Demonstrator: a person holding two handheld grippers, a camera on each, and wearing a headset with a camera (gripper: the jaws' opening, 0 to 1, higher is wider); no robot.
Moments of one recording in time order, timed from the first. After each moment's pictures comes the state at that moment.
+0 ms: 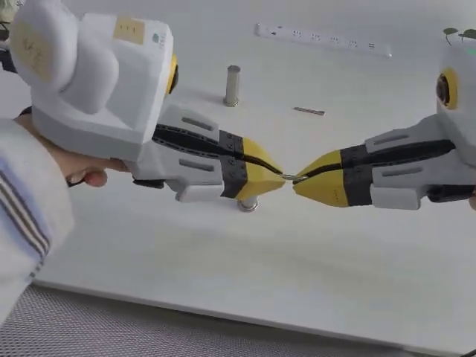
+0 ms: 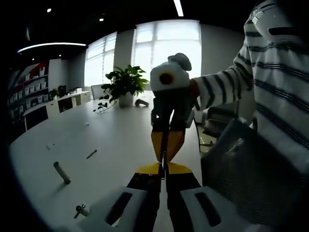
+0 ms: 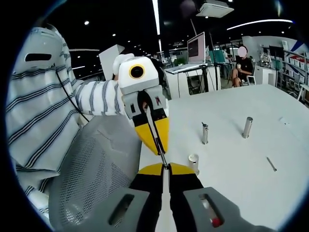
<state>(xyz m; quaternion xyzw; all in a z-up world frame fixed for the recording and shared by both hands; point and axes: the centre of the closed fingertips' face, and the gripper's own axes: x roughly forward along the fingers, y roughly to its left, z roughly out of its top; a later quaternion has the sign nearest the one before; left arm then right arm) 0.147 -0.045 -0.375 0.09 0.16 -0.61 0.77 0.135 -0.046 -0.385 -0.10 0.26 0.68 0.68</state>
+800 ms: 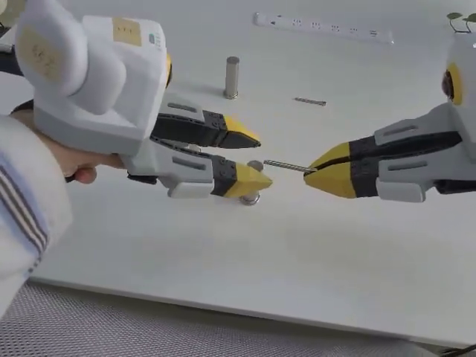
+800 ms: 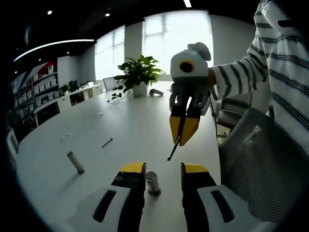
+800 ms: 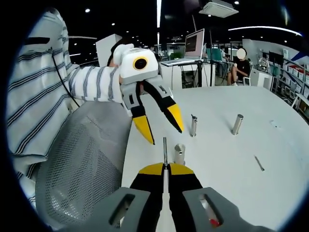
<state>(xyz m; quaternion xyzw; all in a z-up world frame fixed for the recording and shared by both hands) 0.159 -0.030 -0.395 0.14 0.18 -0.55 0.80 0.152 -0.059 -0.403 -0.17 0.25 0.65 0.70</state>
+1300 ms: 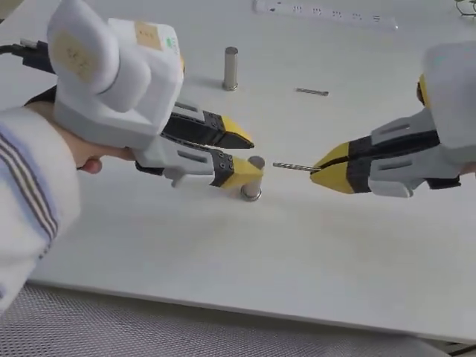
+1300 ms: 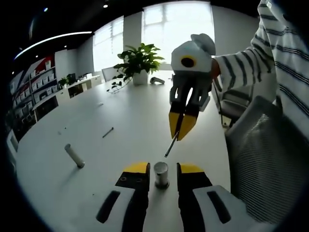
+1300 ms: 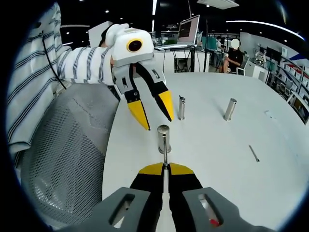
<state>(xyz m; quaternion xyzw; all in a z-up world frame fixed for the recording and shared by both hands) 0.175 -0.030 -0.418 0.16 0.22 -0.56 0.78 0.172 -0.066 -0.436 -0.22 0.28 0.62 0.70</state>
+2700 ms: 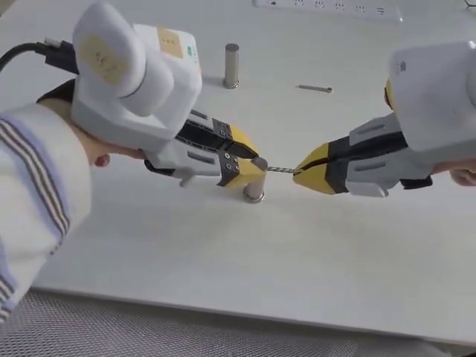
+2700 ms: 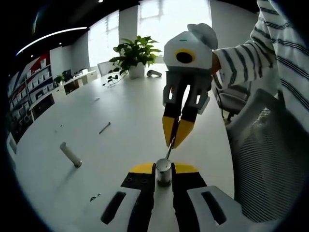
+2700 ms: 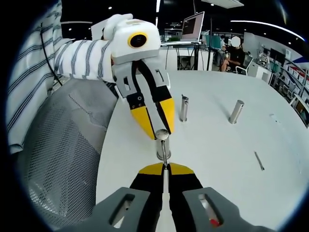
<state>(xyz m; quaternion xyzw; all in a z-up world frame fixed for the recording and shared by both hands) 0.182 -0.025 -0.437 0.18 0.24 -0.56 0.77 0.182 -0.051 -0.452 -0.23 0.28 0.62 0.69</state>
